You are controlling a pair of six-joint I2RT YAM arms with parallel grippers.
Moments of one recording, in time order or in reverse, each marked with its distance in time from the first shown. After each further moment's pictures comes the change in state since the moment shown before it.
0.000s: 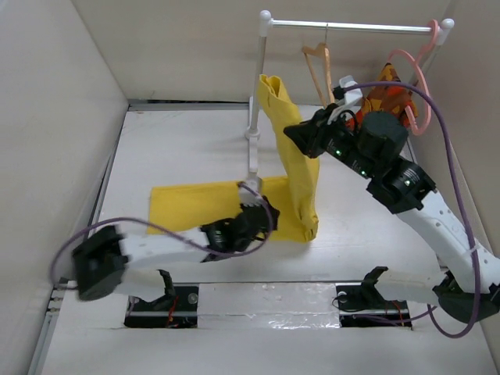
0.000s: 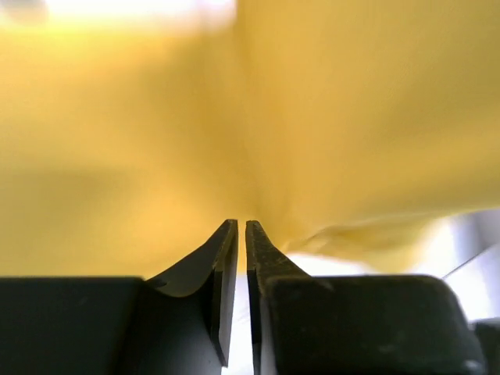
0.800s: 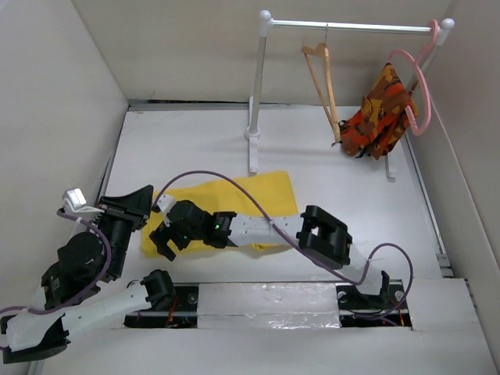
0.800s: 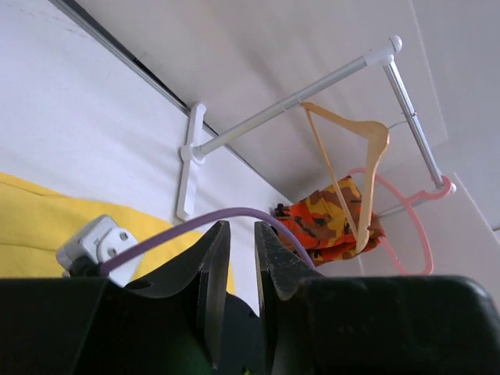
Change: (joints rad) left arm 0.095 -1.241 0.178 -0.846 -0.510 -0.002; right arm 0.567 1.091 0.285 0.291 0.056 0.018
